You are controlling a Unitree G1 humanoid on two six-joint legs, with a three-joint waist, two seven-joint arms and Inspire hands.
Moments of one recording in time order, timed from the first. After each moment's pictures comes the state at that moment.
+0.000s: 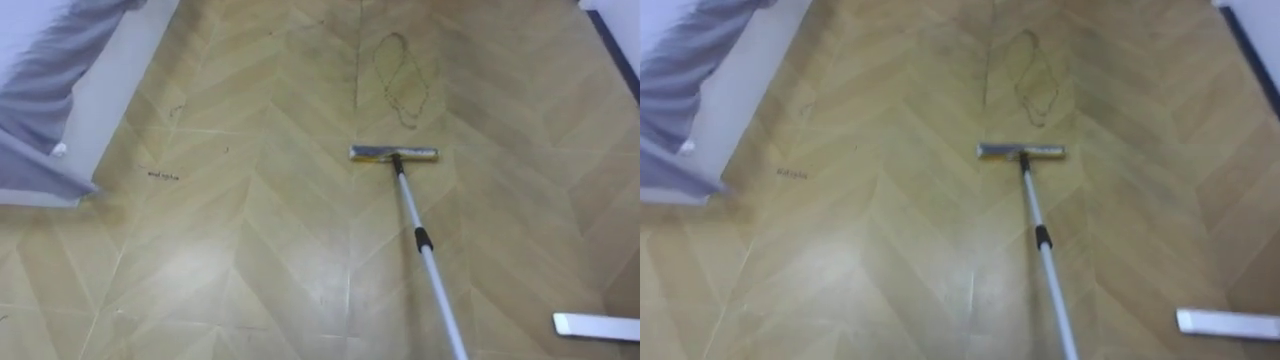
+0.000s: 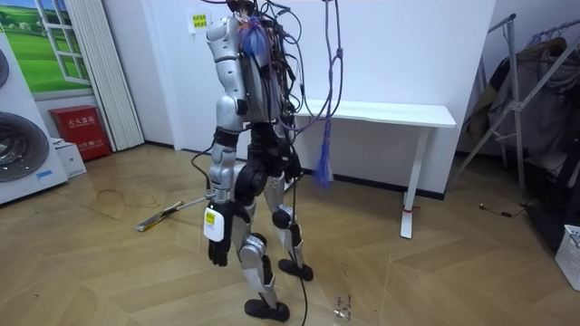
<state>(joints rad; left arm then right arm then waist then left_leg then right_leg) 0.14 0.17 0.00 1.09 0.31 0.23 -0.01 0.05 -0.25 0.04 1.32 -0.08 0.26 0.03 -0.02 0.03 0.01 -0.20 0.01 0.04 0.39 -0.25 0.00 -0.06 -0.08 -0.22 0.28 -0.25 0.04</state>
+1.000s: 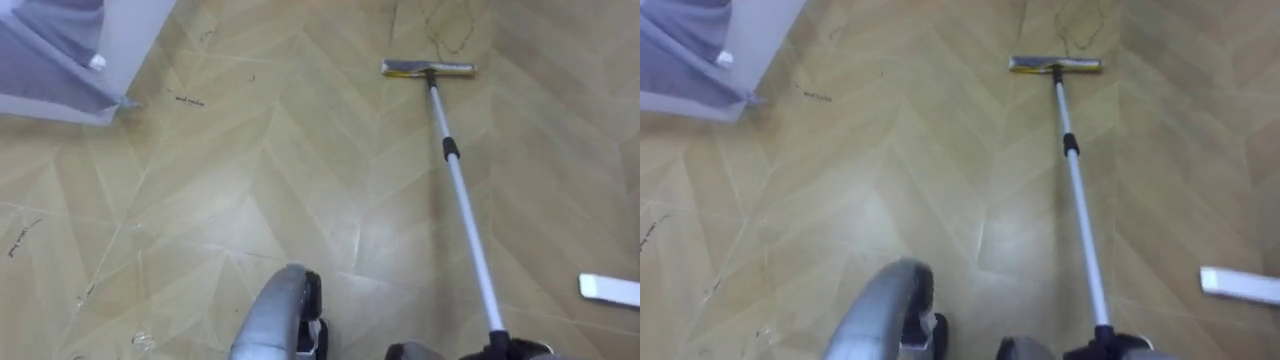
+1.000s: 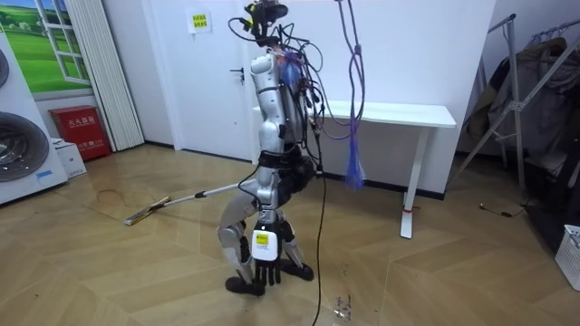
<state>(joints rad) 0.09 0.23 -0.12 1.18 0.00 0.17 0.05 -0.31 -0.35 0.17 1.45 0.24 0.19 0.06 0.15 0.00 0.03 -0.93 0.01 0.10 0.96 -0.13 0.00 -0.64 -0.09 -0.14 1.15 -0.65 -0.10</state>
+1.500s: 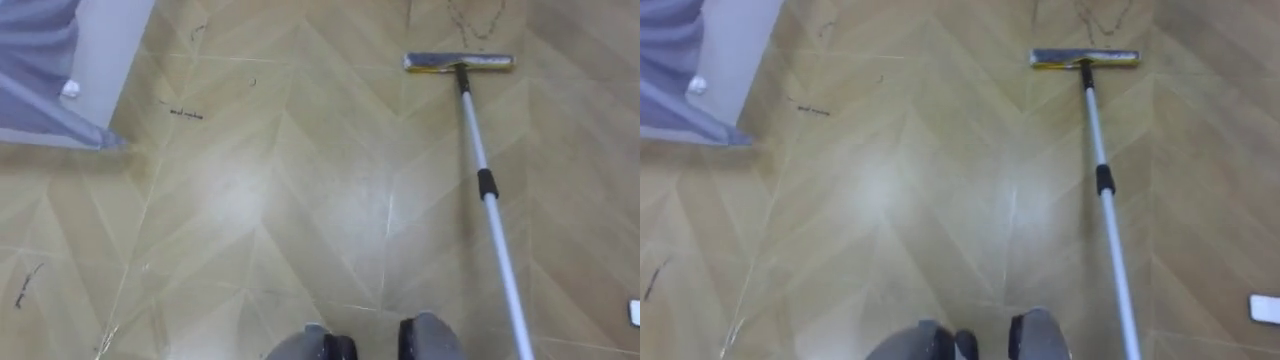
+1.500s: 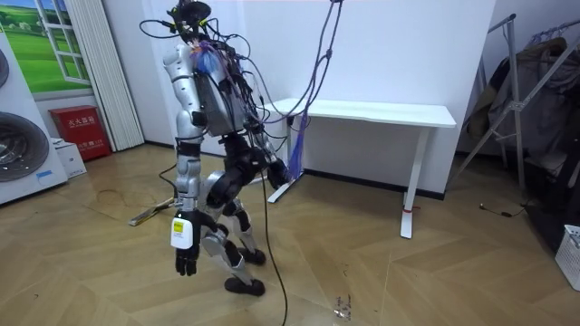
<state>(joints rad) 0.08 0.22 -0.12 1.10 0.00 0.16 0.08 0.02 -0.32 0.19 1.48 0.27 0.18 0.00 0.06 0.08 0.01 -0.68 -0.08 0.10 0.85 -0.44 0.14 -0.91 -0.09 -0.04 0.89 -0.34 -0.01</state>
